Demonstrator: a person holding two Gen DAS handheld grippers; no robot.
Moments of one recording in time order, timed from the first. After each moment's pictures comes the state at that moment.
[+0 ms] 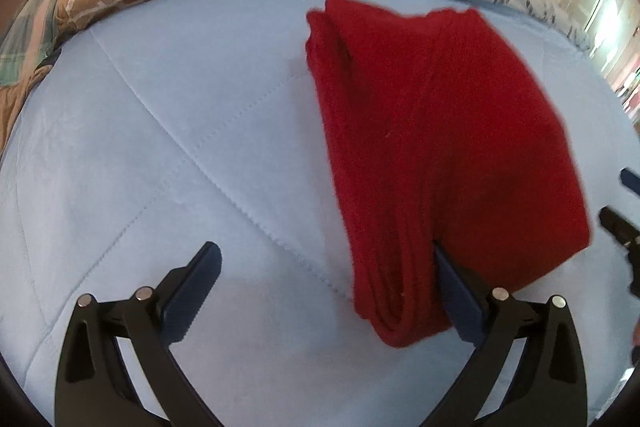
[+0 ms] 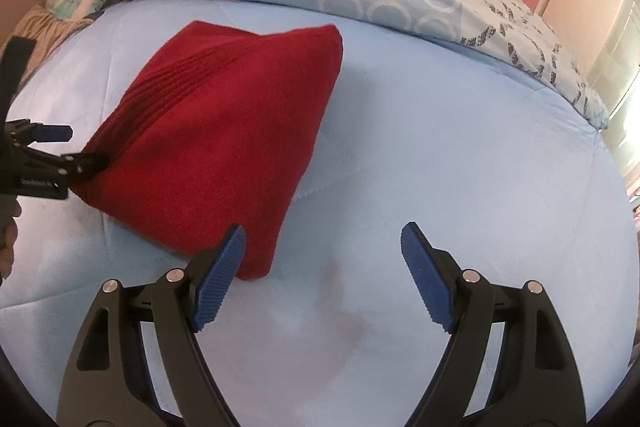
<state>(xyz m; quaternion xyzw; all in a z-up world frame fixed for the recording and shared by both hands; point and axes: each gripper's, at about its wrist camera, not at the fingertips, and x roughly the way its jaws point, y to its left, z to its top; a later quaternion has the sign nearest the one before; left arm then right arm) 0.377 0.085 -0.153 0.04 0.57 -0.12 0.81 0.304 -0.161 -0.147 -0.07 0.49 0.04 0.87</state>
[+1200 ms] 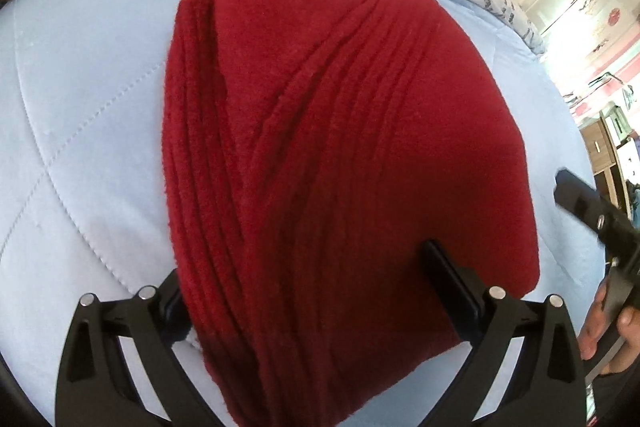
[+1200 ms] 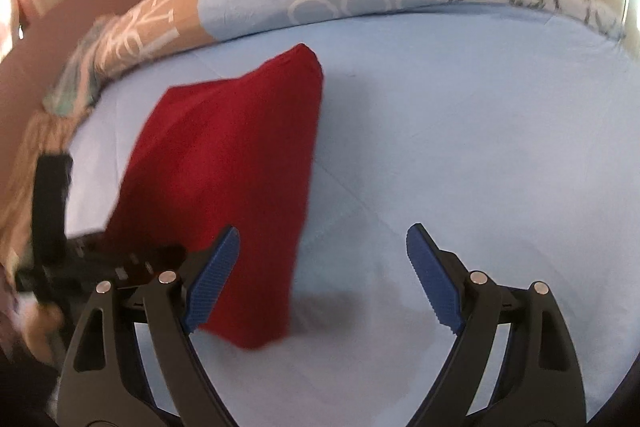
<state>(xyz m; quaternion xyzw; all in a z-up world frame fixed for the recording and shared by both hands) 0.408 0.033 -0.190 -0.04 0.62 -0.21 0.76 0.350 -0.203 -0.161 0.12 0.49 0.06 0.86</state>
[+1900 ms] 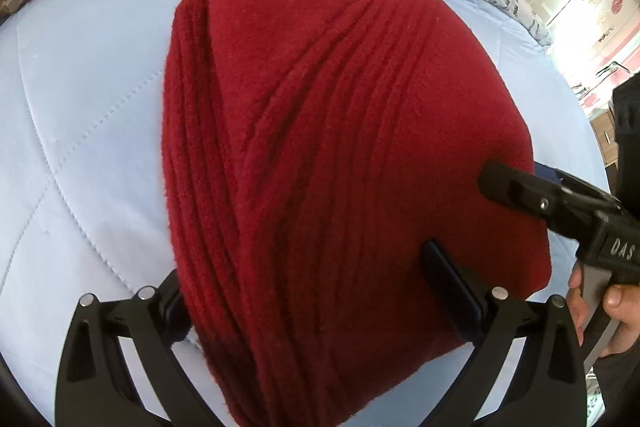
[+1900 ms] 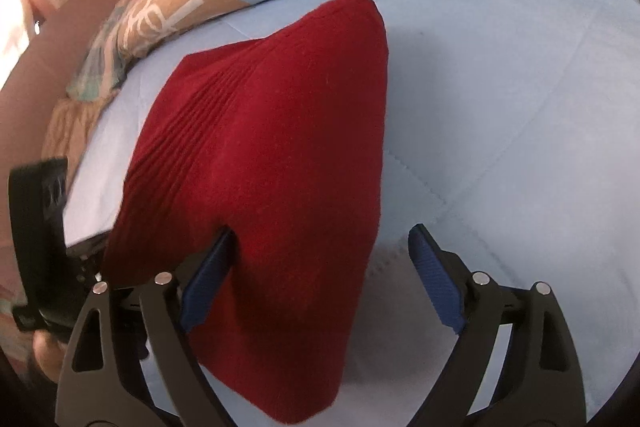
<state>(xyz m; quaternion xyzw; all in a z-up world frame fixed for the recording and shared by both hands) 0.405 0.028 -0.191 -0.02 0.61 -0.20 0.76 0.389 -0.178 -0.206 0.16 0.54 0.13 0.82</state>
